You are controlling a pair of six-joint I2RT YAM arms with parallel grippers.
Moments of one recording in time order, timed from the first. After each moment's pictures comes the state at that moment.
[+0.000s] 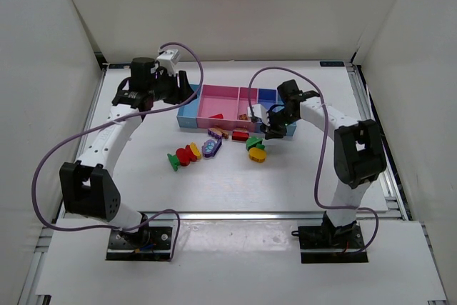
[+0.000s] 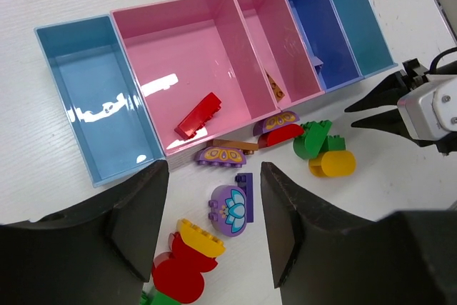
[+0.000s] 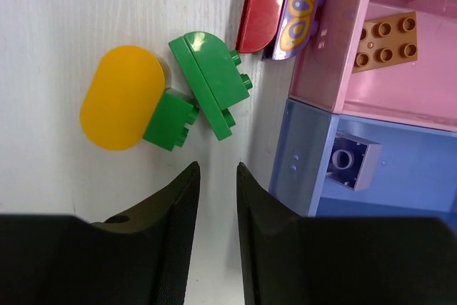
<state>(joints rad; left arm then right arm) -0.19 1.48 1.33 -0.38 0.45 -0.10 0.37 1.82 1.32 -0.76 -0.61 -1.21</state>
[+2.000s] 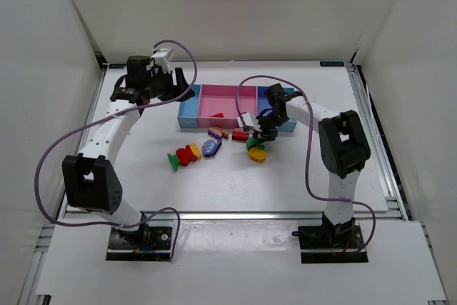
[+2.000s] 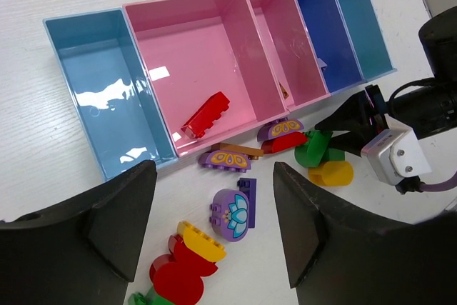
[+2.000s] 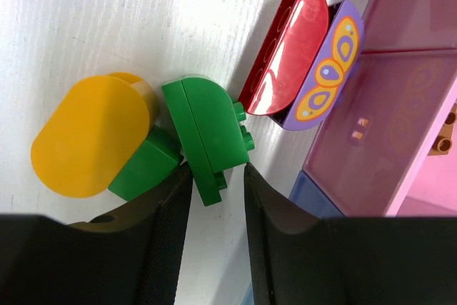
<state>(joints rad) -0.14 1.54 1.36 -0.37 0.48 -0.16 0.43 1.98 1.40 -0.77 -0.61 -1.42</state>
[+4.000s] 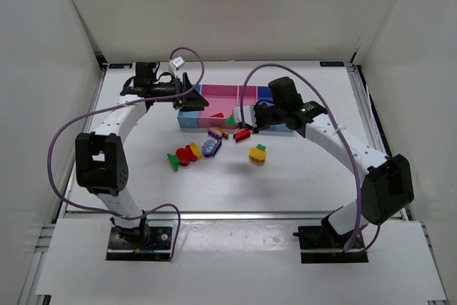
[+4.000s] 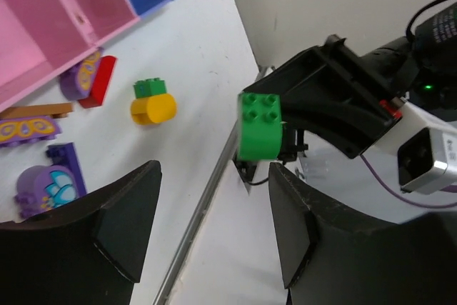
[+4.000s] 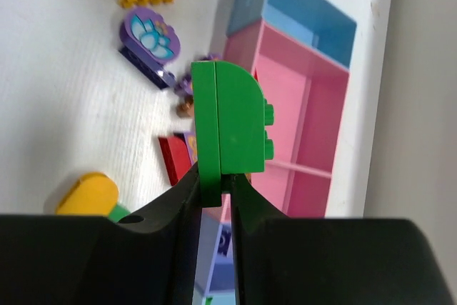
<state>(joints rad) -0.11 1.72 1.34 -0.31 1.15 -0.45 0.58 1.48 1.24 -0.47 -0.62 -1.19</state>
